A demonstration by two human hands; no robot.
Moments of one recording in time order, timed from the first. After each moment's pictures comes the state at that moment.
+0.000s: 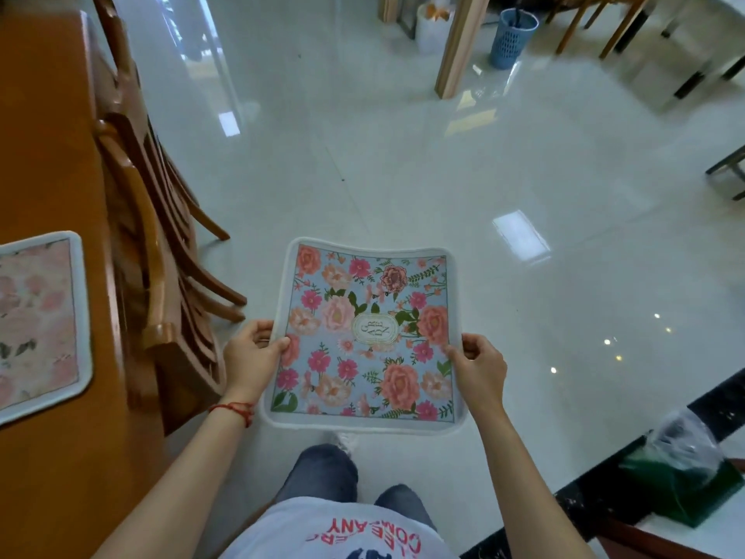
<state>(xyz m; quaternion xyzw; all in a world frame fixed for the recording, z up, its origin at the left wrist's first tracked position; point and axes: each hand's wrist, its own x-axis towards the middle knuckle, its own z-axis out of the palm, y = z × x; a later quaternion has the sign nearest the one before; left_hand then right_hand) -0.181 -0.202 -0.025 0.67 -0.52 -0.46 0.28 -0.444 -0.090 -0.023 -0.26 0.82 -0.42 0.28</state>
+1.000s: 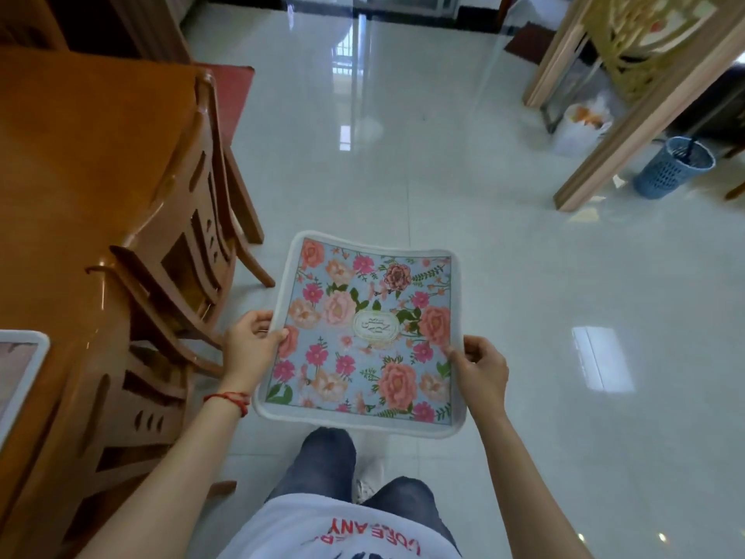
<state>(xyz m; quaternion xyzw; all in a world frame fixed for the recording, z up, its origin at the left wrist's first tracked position) -0.284 -0.538 -0.011 0.76 -0.37 -0.38 0.38 -0.574 -0.534 -0.011 -0.42 0.75 -0.35 0.37</state>
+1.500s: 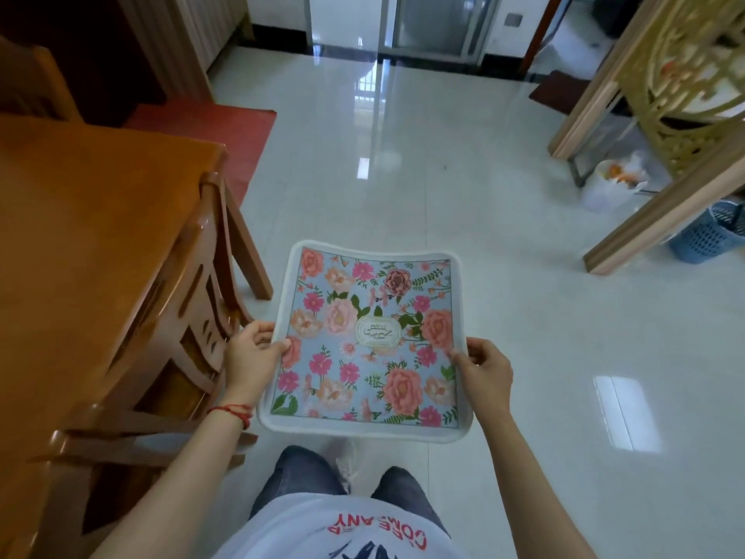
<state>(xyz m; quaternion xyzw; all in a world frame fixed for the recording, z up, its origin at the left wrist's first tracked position) -0.240 -0.754 -0.001 0.76 -0.32 -0.39 0.41 -0.531 -0.776 0.000 -0.46 0.72 -0.36 0.37</state>
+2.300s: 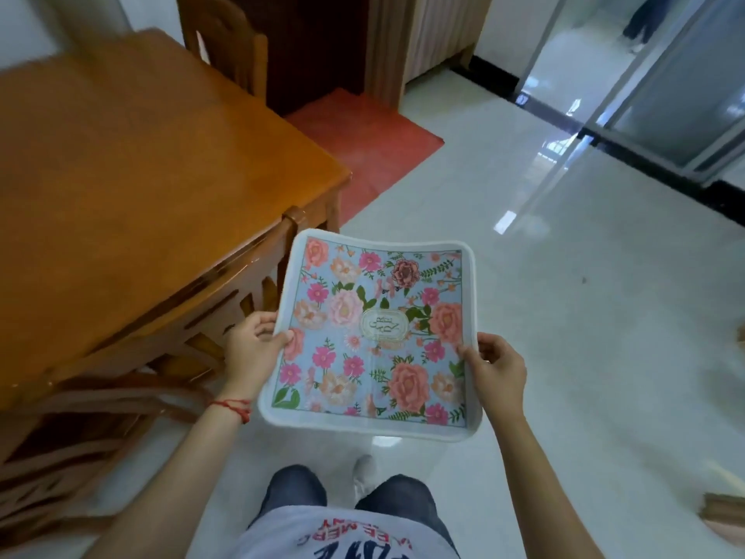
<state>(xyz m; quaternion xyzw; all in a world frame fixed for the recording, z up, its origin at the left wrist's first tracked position) -0.244 -0.870 0.019 0.82 -0.08 -0.25 0.50 -0.471 -1.061 0.027 -0.67 0.54 -0.24 0.45</state>
